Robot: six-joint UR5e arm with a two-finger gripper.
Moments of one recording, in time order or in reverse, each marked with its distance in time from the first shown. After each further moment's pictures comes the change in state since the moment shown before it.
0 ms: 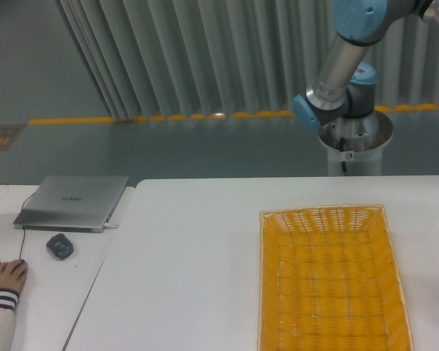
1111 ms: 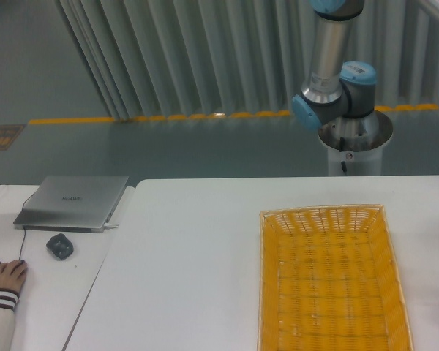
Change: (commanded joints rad) arm 0.005 0.256 -0.110 -0.193 0.135 0.596
